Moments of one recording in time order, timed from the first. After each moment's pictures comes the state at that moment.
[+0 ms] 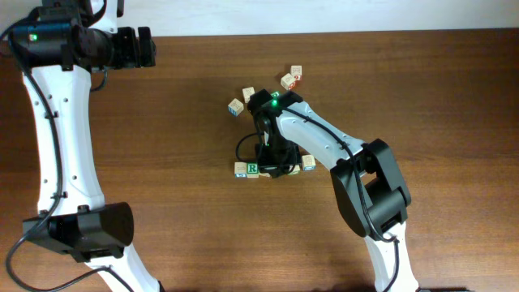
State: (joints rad) left arm 0.09 1.98 2.36 -1.32 0.15 0.01; right arm 0.56 2.24 1.74 -1.20 -0.21 0.42
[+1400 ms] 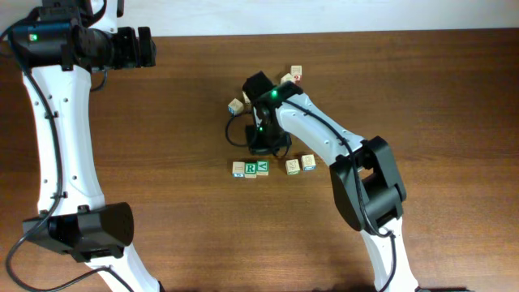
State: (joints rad) left arm 0.09 1.98 2.36 -1.32 0.15 0.01; right arm 0.54 2.28 1.85 -1.06 -0.22 0.37
